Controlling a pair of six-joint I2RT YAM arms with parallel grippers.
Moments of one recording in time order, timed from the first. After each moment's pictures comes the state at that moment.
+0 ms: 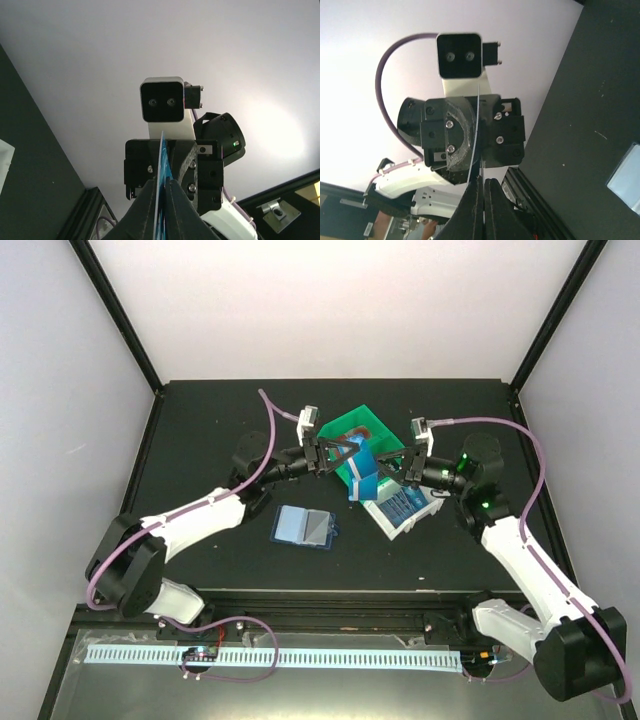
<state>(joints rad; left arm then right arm) -0.63 1.45 0.87 0.79 0.74 -1.31 0.32 1.02 0.75 0.23 -0.98 1.12</state>
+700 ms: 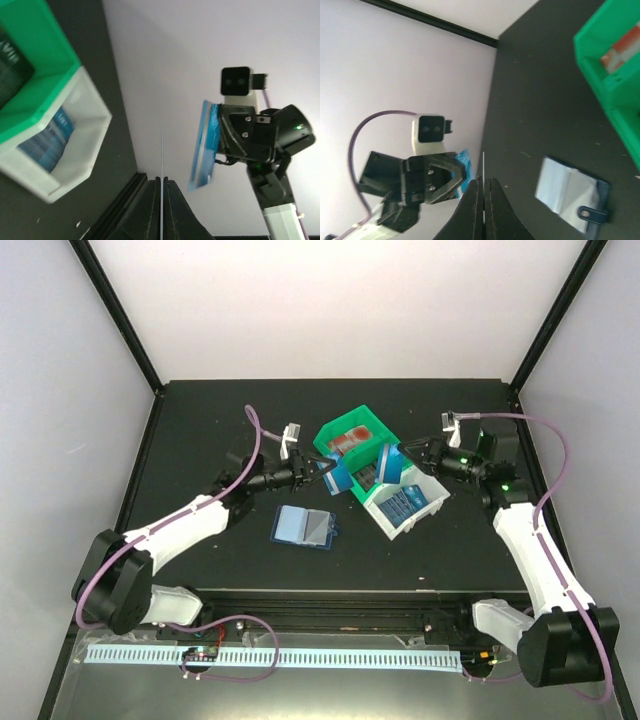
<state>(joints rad) -0.53 1.34 0.77 0.46 0.71 -1.22 0.10 1.07 0.87 -0.14 -0.91 0.95</state>
